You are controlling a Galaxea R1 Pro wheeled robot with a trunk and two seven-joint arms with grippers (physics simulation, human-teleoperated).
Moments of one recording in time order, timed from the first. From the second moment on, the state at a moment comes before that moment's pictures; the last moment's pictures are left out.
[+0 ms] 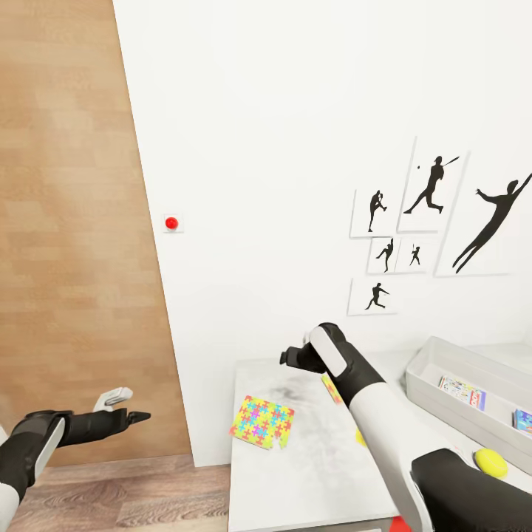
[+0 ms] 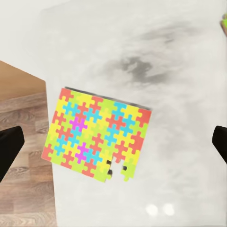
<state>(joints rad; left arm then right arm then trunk) -0.58 0.37 0.20 -0.67 0.04 0.69 -0.76 -0.94 0.15 0.22 -0.68 -0.76 0.93 -0.51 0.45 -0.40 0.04</state>
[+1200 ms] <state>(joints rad) -0.58 0.31 0.23 -0.67 0.04 0.66 -0.56 -0.95 0.15 0.23 -0.66 -0.74 0.93 -0.51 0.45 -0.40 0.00</state>
